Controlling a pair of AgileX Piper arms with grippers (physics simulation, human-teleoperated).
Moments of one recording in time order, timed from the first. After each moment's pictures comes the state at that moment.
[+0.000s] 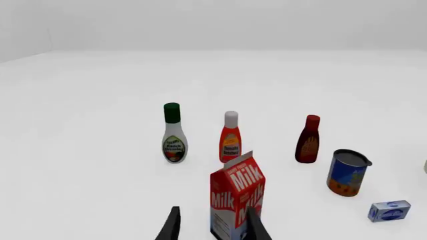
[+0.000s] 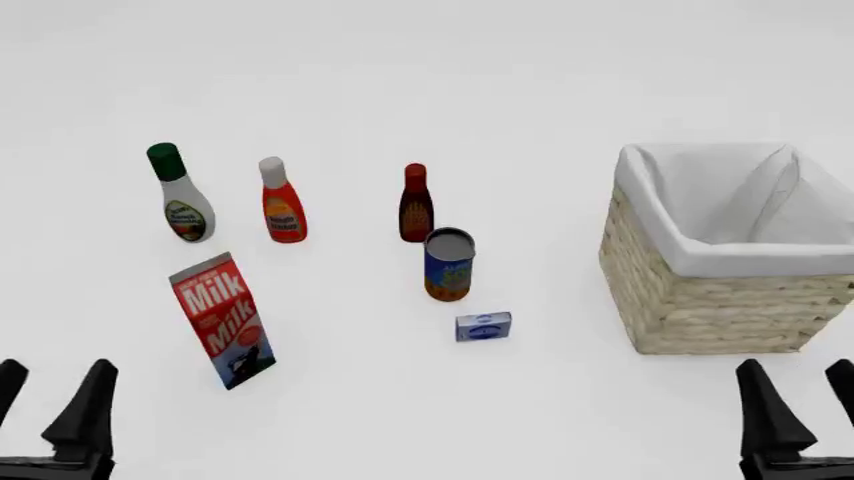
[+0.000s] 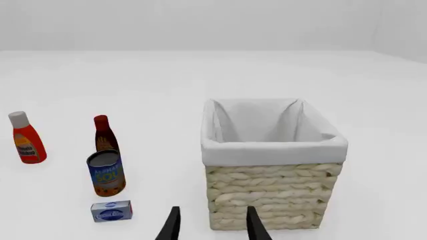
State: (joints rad) left arm 0.00 0.00 0.00 0.00 0.00; right arm 0.00 0.00 0.00 0.00 0.00
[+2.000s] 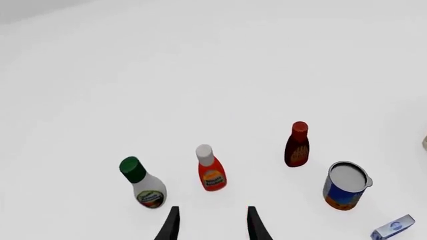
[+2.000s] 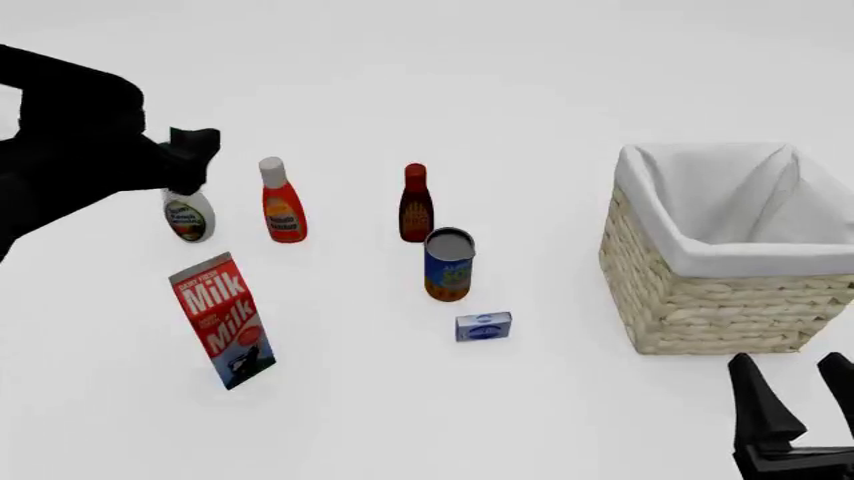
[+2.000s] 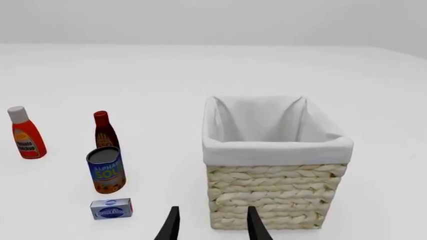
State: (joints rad) left arm -0.16 1.13 -0.97 0.20 0.19; right arm 0.01 0.09 0.00 -0.06 -0.01
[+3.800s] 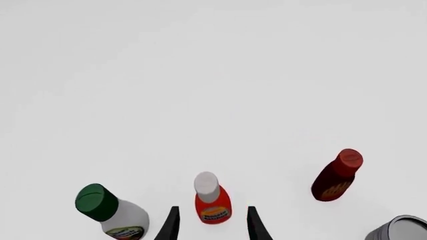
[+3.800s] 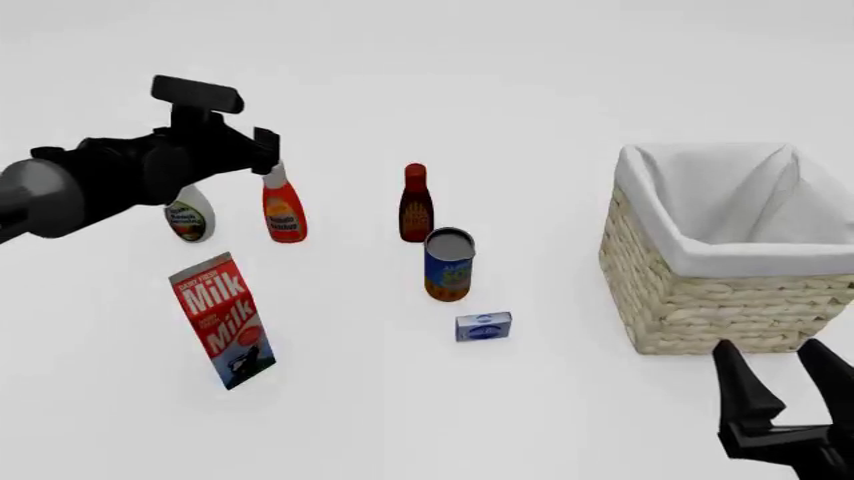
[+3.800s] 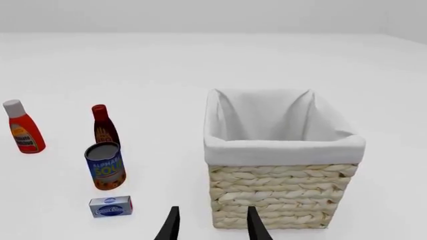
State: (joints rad) left arm -0.11 1.73 -1.28 0.01 0.12; right arm 0.02 0.29 0.00 -0.22 0.00
